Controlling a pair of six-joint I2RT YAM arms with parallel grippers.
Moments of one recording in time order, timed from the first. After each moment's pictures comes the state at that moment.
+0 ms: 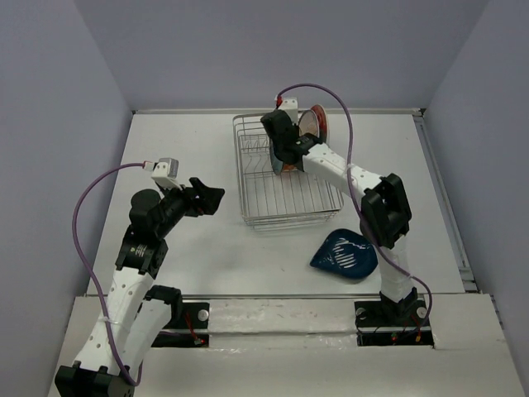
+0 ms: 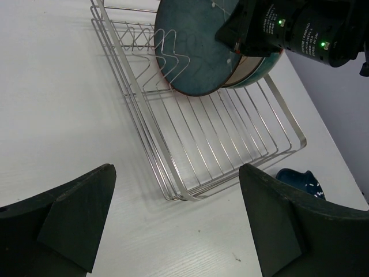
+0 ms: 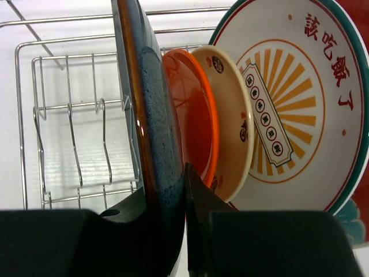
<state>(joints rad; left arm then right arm) -0.19 0.65 0.59 -0.13 0.30 -0.44 0.68 2.09 1.88 -0.44 0.67 0.34</state>
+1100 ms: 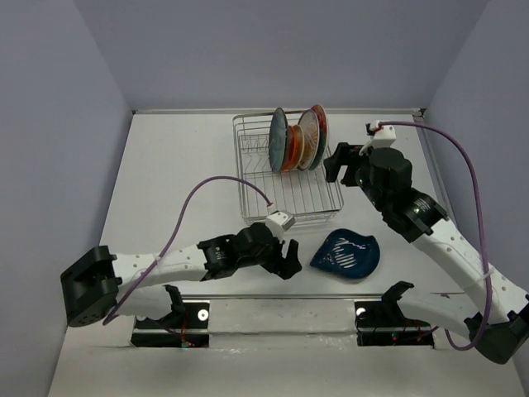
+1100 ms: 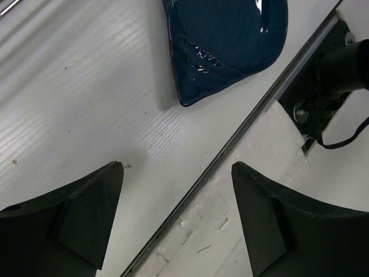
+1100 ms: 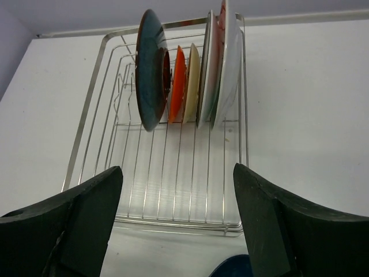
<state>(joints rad) -1.13 1.14 0.59 0.00 0.01 -0.57 0.62 1.04 1.13 -0.35 0.38 0.35</state>
